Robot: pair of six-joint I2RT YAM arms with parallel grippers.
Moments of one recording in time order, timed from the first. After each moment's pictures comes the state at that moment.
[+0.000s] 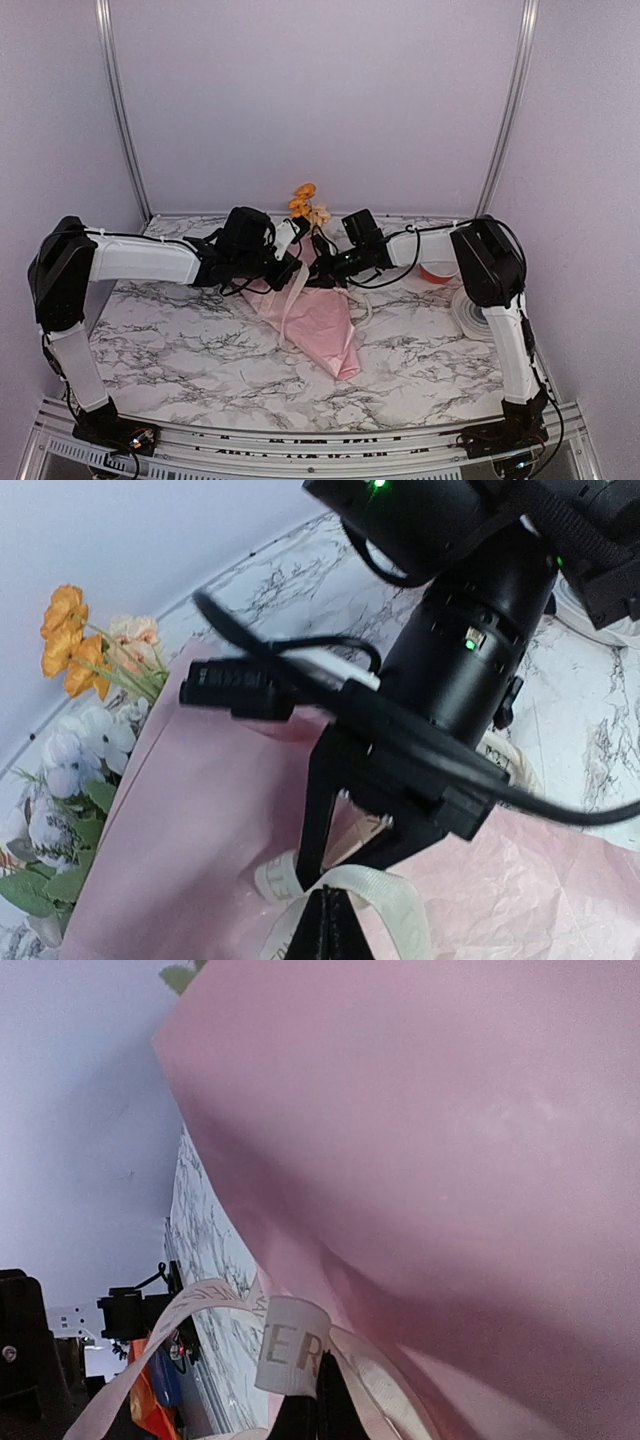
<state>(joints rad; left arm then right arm) -0.76 1.82 1.19 0.05 0.05 0.11 0.60 2.32 1.66 -0.09 -0.83 0.67</state>
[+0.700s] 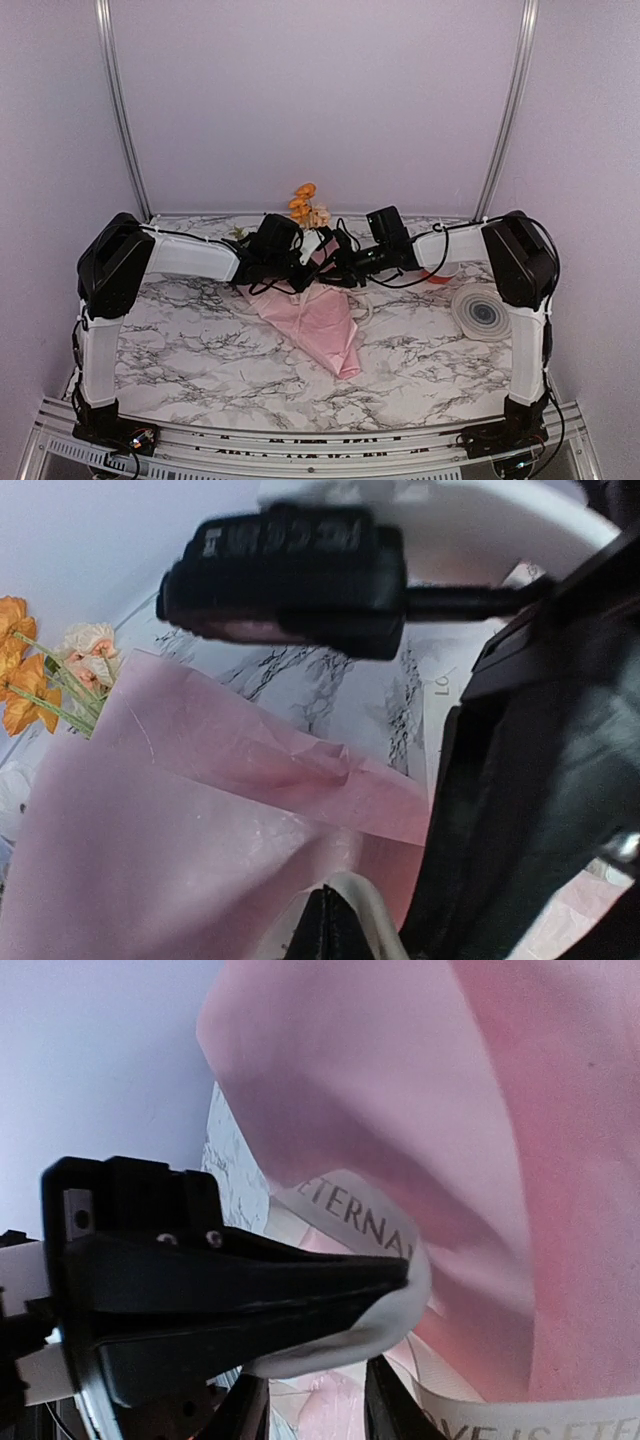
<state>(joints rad) -0.77 2.09 1.42 0.06 0.05 0.18 0.56 2.13 1.41 0.01 -0.86 0.72</state>
